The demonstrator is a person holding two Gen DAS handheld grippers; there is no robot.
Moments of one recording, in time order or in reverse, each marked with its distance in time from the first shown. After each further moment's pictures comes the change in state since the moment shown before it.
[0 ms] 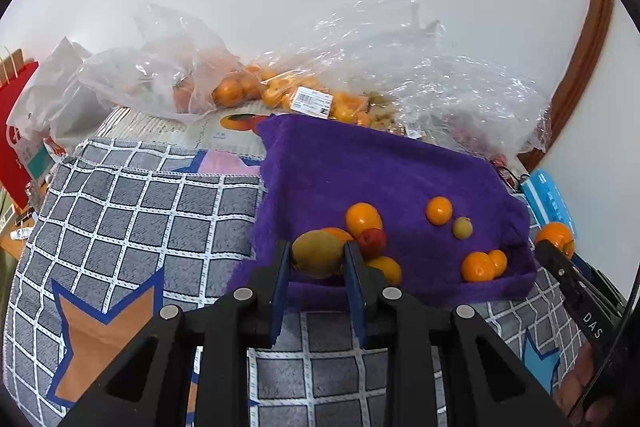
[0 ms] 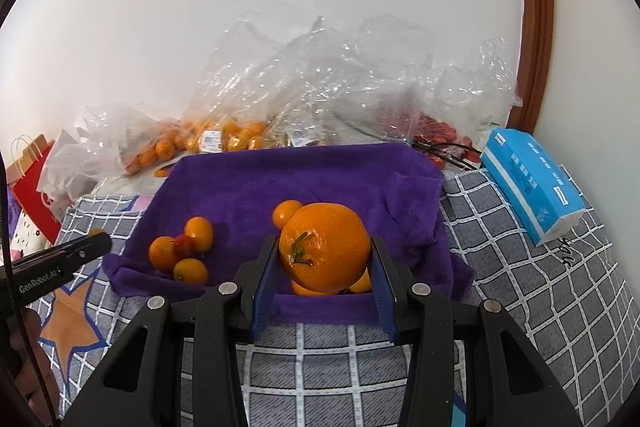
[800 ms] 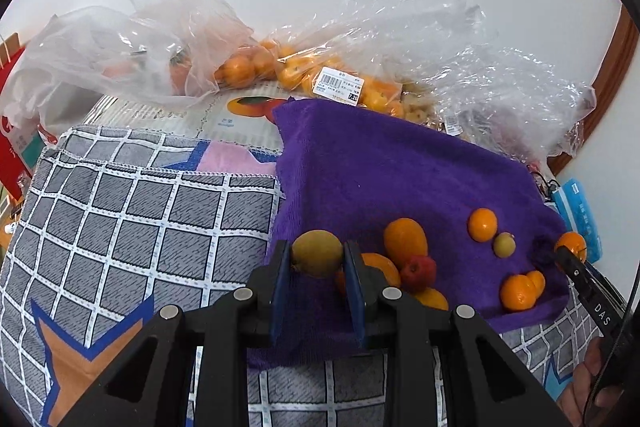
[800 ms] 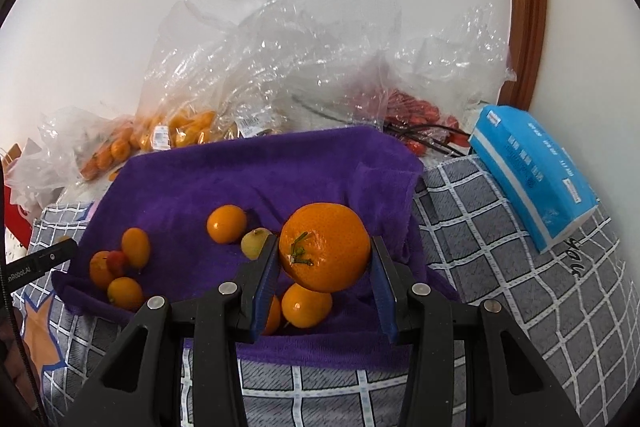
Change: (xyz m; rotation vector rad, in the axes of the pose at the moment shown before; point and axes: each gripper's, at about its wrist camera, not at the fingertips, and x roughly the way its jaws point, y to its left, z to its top) left arm 0.056 0.015 0.016 -0.027 0.062 0.037; right arm 0.062 -0.037 0.008 0.042 0.066 -0.036
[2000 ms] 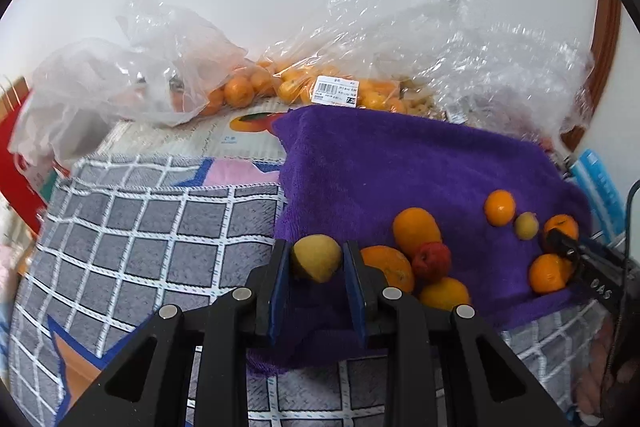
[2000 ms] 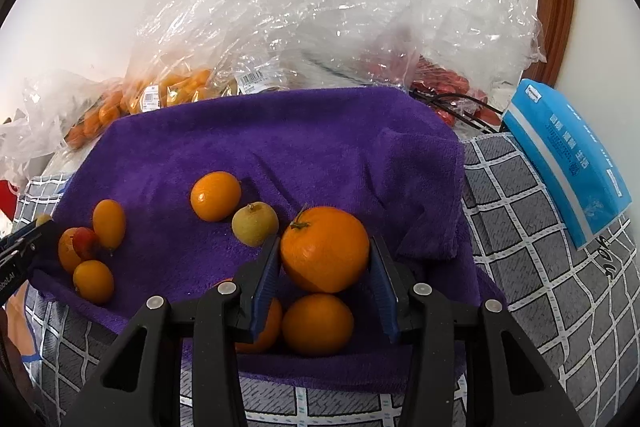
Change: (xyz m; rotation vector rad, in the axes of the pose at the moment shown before) left arm -0.004 -0.011 -0.014 0.096 -0.087 0.063; right arm 0.034 0.013 -0.008 -0.050 0.067 -0.002
